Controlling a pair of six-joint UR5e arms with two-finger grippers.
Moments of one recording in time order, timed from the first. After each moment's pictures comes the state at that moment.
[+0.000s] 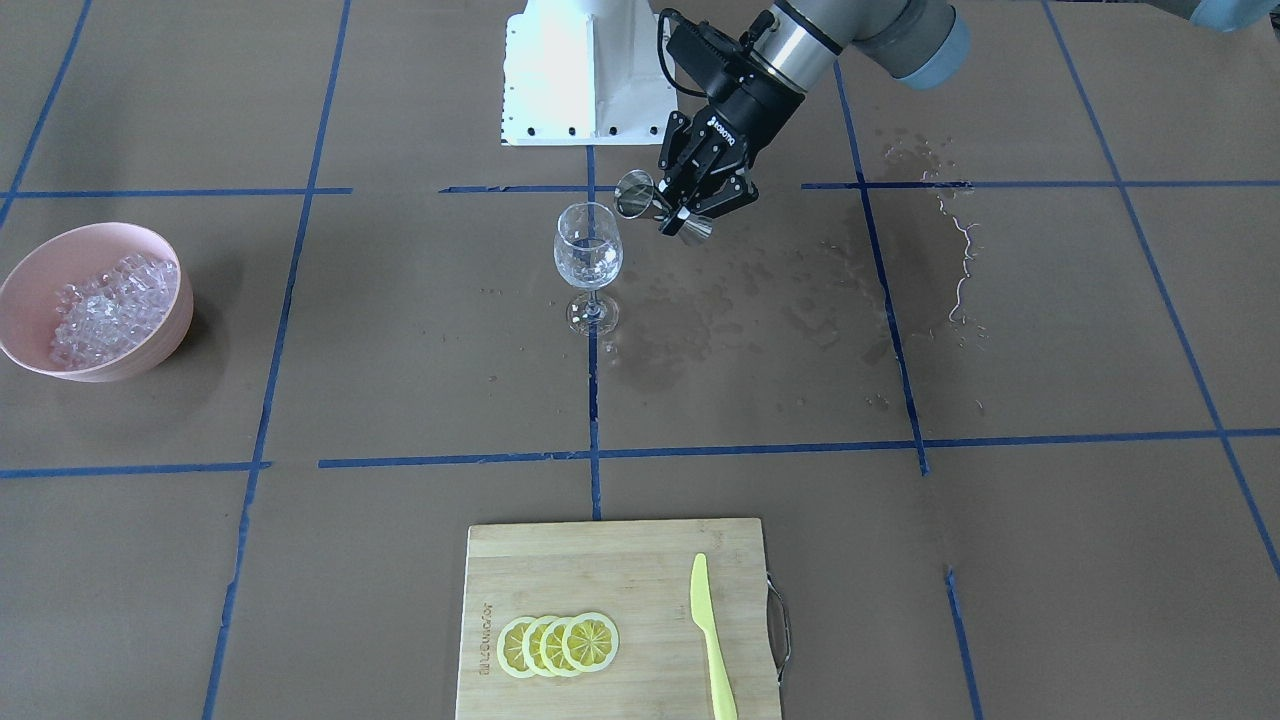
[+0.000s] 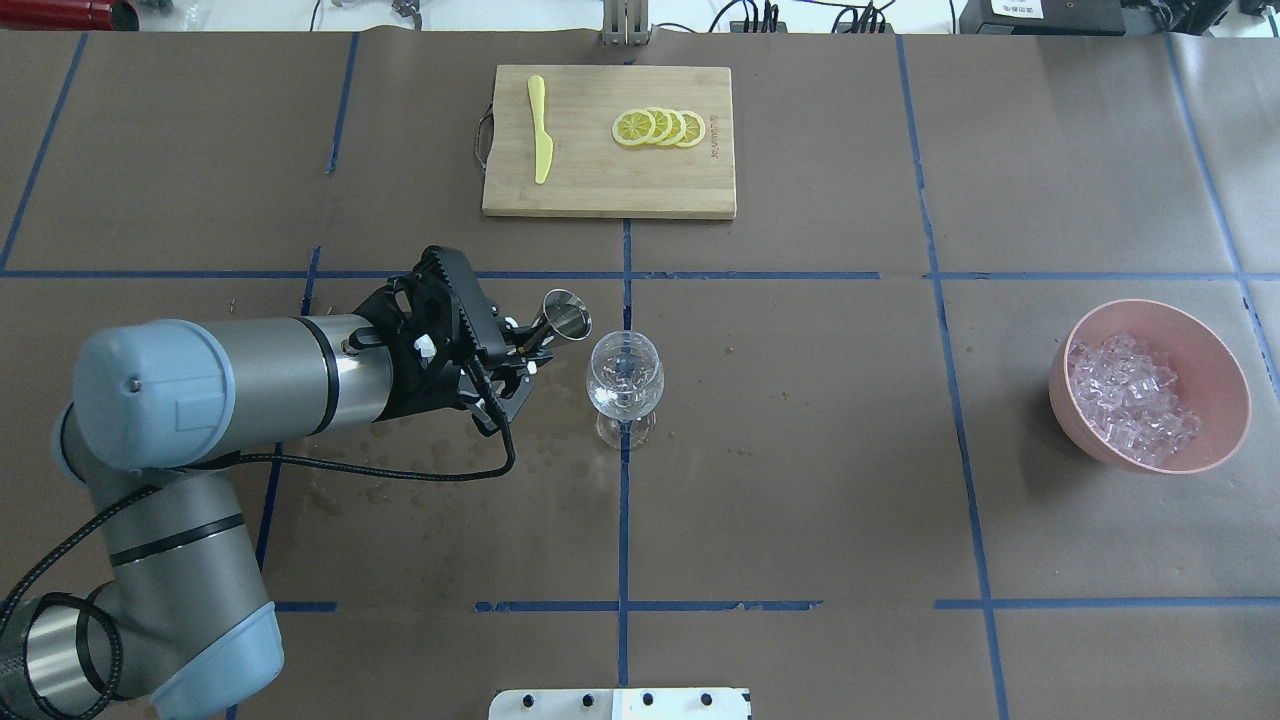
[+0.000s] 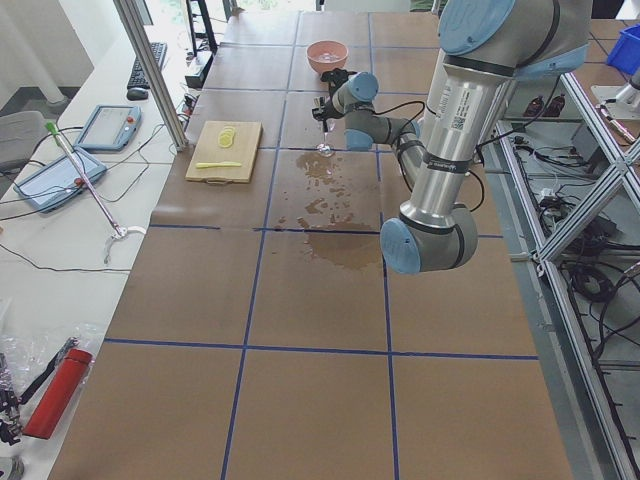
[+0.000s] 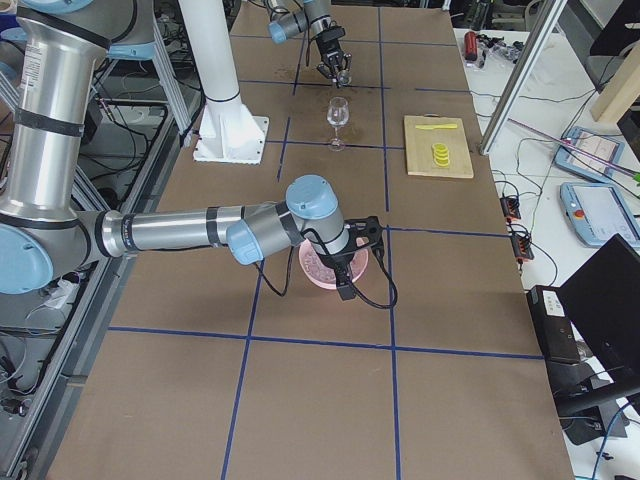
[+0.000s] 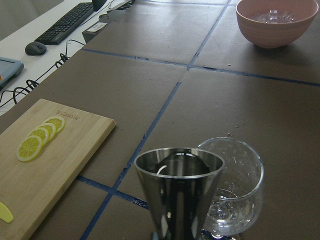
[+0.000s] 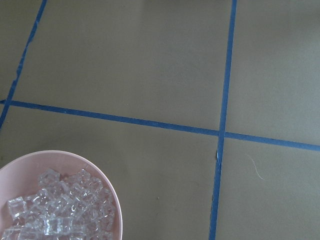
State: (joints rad) left arm -0.47 -1.97 -1.98 -2.19 -1.62 -0.19; right arm 1.50 -1.82 1.93 -1.21 2.31 0.24
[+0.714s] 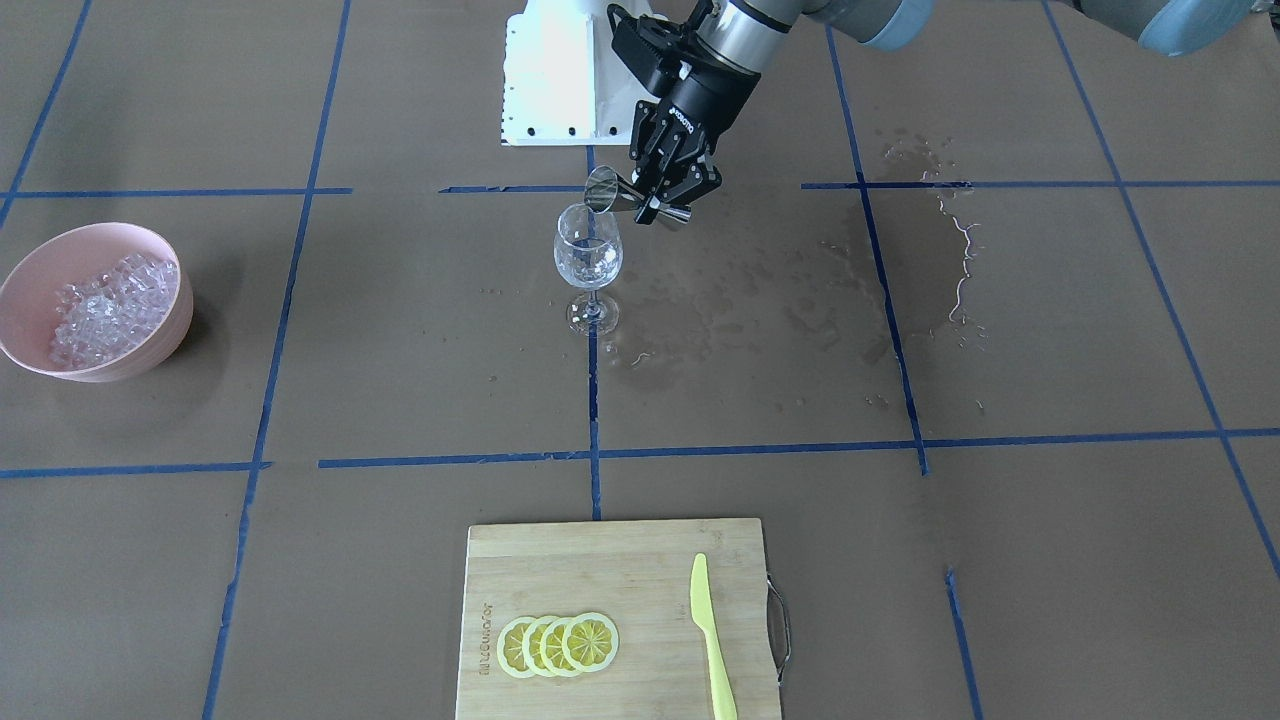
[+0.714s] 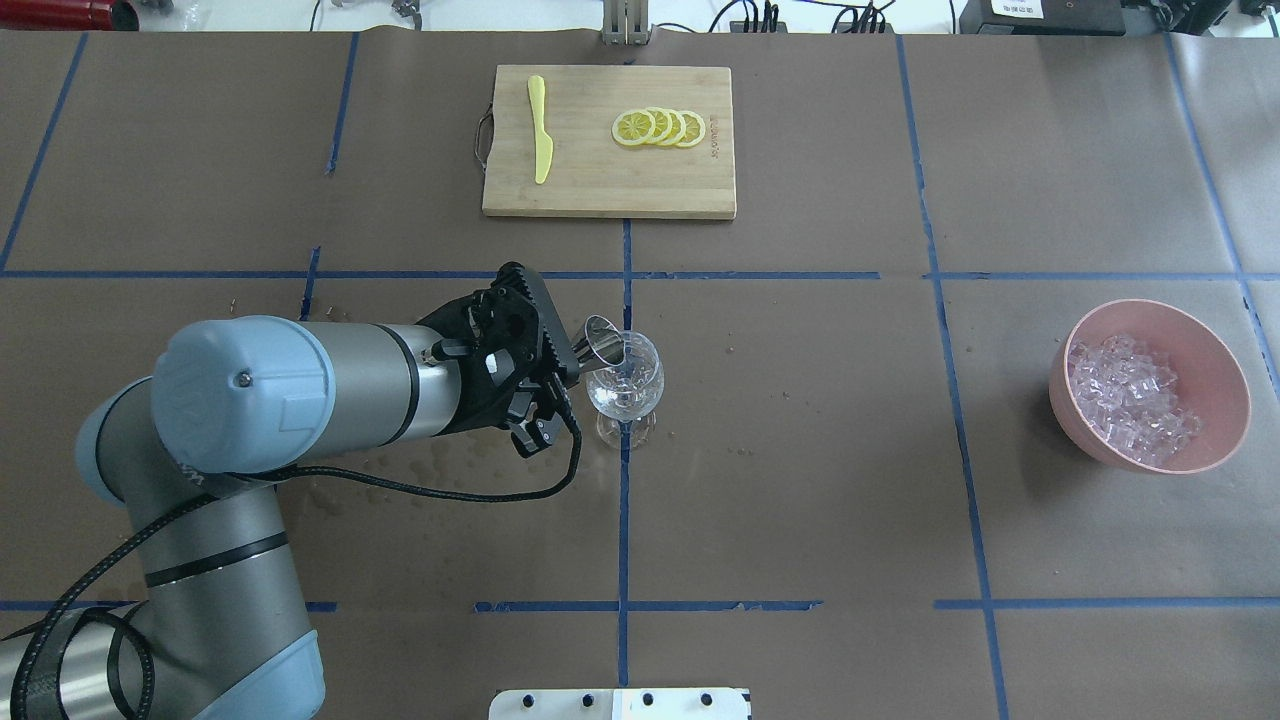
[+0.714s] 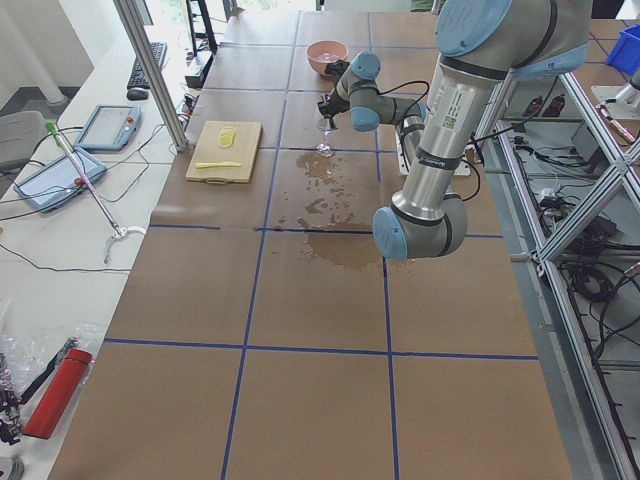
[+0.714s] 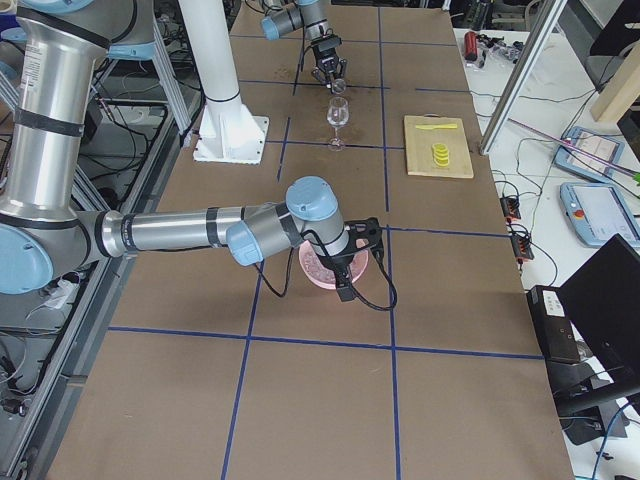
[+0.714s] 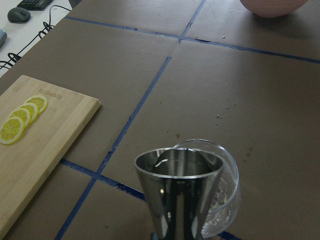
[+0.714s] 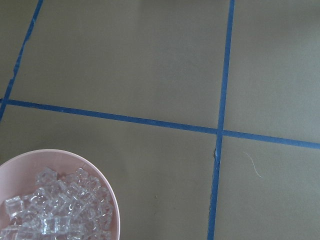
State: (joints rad) left arm -0.43 -2.06 -2.01 -1.93 -1.62 -0.15; right arm 1.50 -1.82 1.93 -1.21 2.31 0.24
